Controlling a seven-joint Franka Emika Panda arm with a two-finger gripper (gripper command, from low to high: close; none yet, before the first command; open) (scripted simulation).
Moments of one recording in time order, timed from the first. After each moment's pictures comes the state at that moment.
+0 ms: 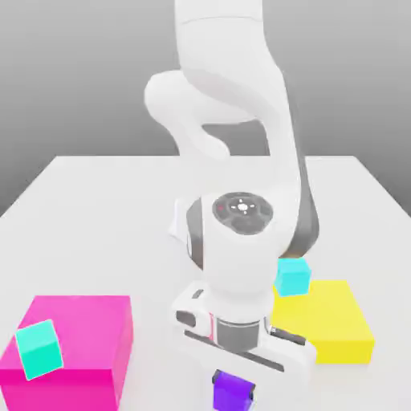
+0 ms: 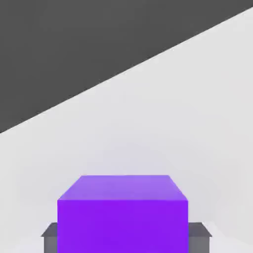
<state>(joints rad) 0.01 0.42 0.06 -2.44 -0.09 2.86 1.40</state>
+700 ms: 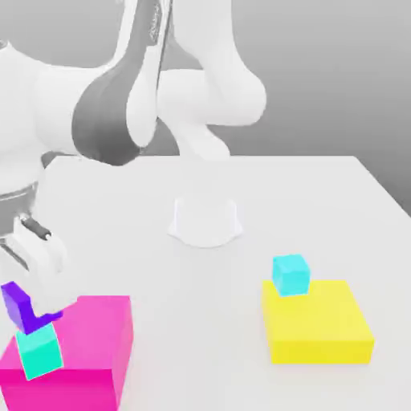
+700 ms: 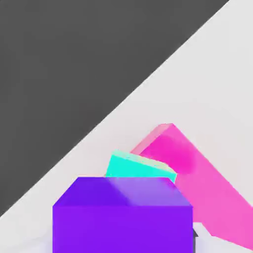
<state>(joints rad) -0.31 0.18 -0.11 -2.27 0.04 2.45 1.10</state>
